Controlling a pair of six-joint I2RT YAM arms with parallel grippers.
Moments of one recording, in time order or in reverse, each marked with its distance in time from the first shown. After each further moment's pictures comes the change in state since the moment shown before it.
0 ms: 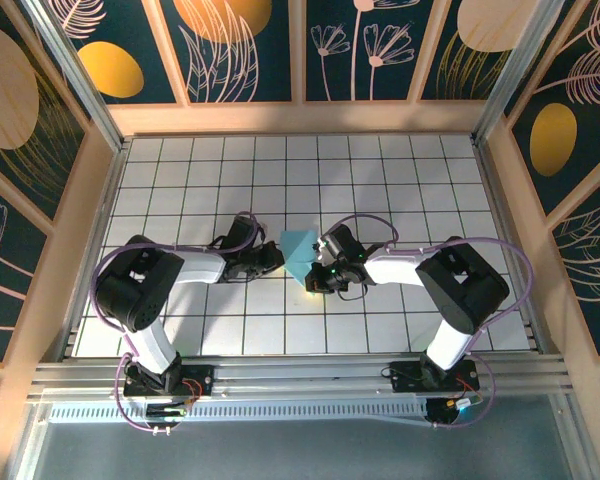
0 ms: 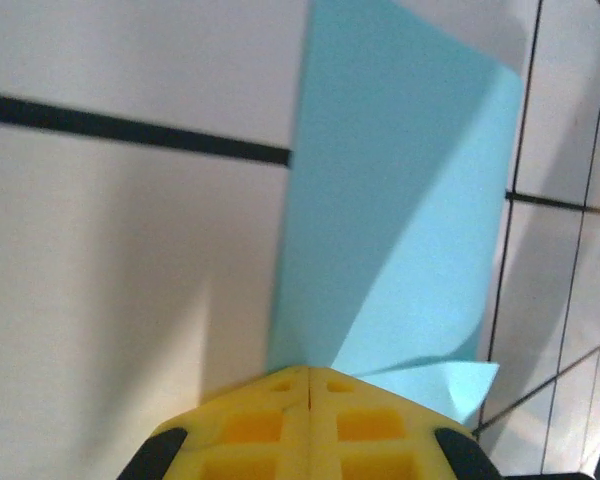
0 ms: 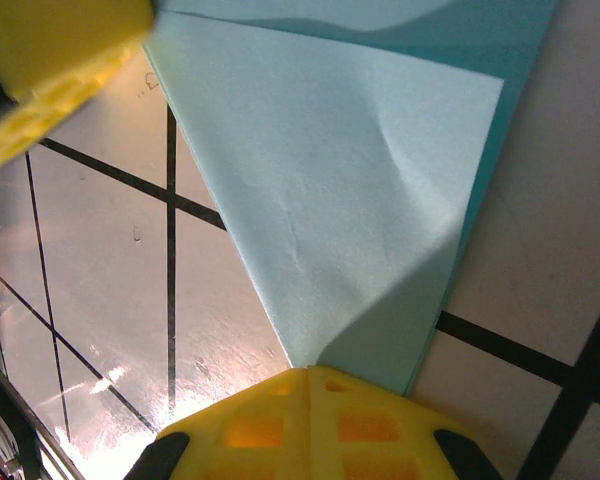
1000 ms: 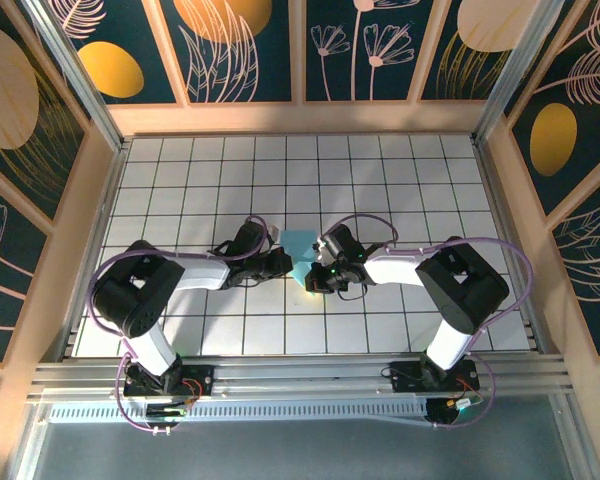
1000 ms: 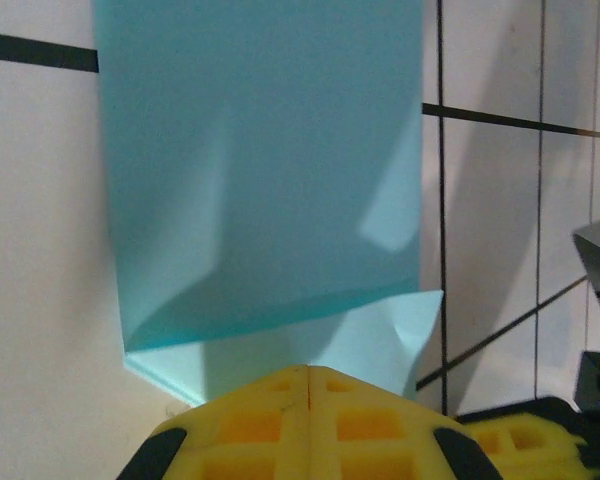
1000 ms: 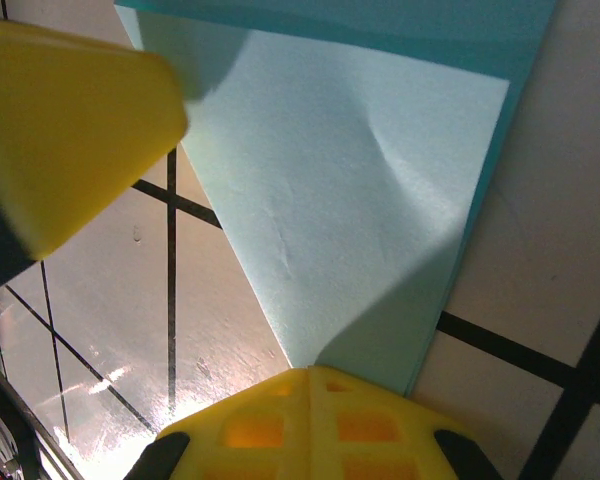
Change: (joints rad) left arm -0.098 -0.009 -0.005 0.038 0.018 0.056; right arm 0.002 0.000 0.003 -0.002 0.002 0.000
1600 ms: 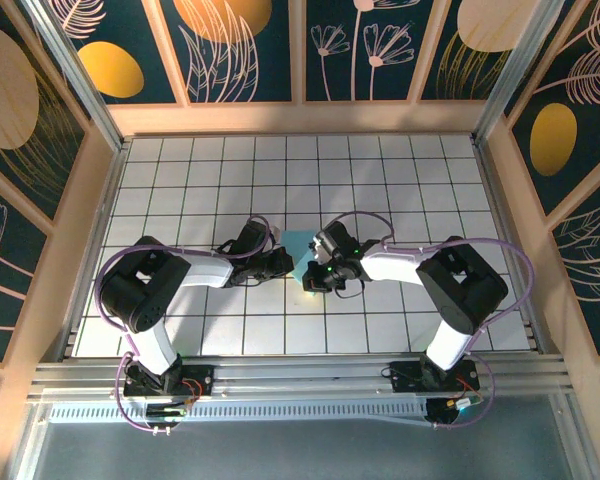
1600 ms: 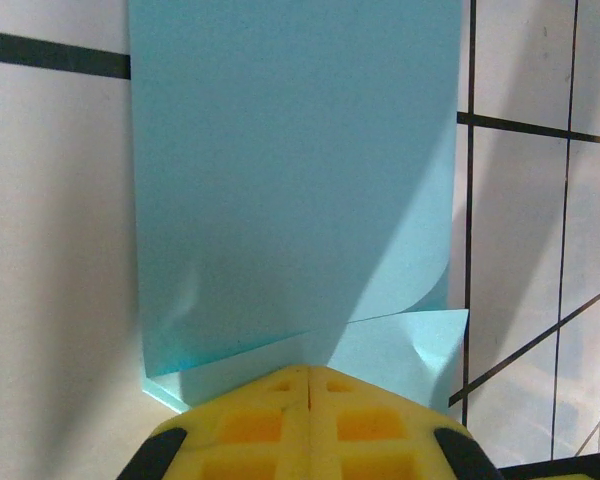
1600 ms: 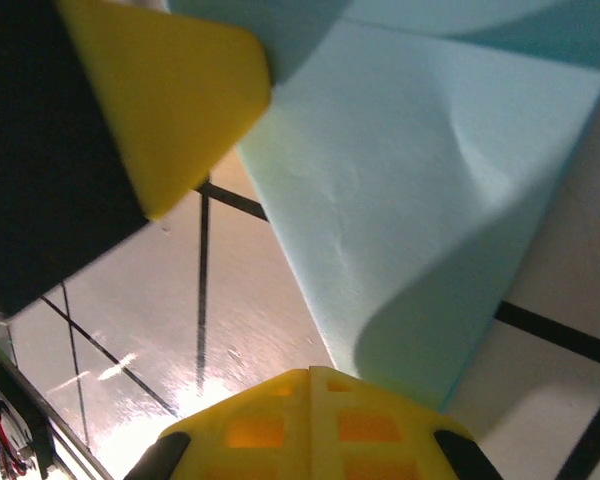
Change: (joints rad) left arm 0.000 0.030 0.015 -0.002 -0.017 -0.011; right arm 0.018 -0.001 0.070 -0.087 -0.005 0.004
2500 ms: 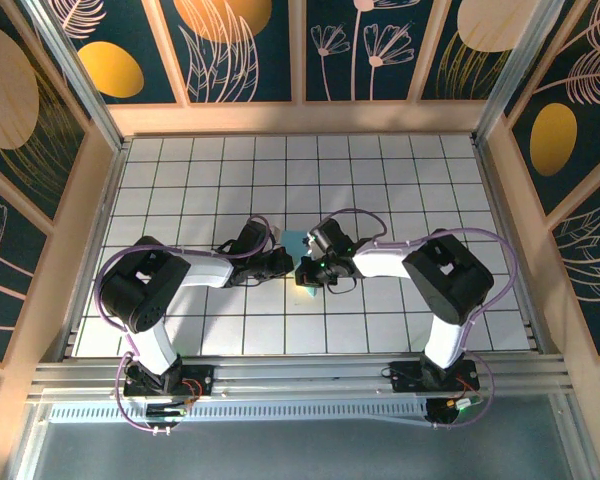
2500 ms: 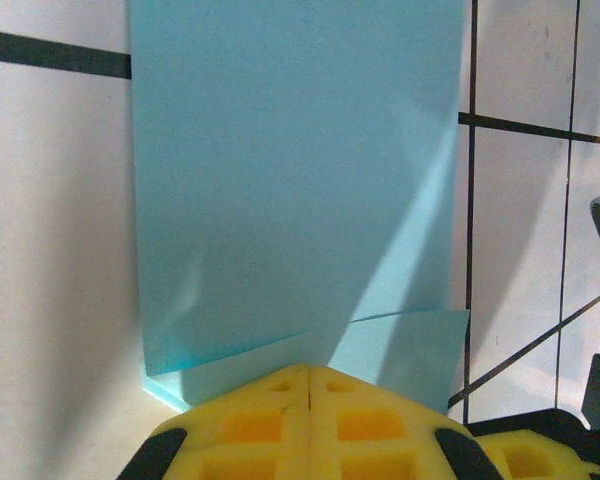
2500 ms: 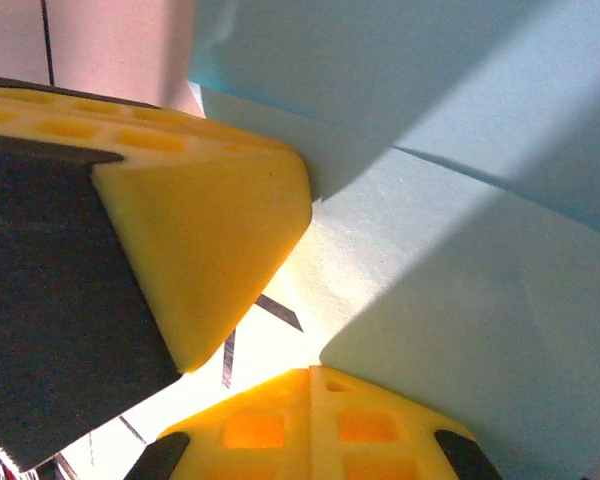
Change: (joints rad) left arm -0.001 -0.001 0.000 -0.006 -0.006 0.000; right arm 0.005 0.086 0.027 0.113 0.000 0.025
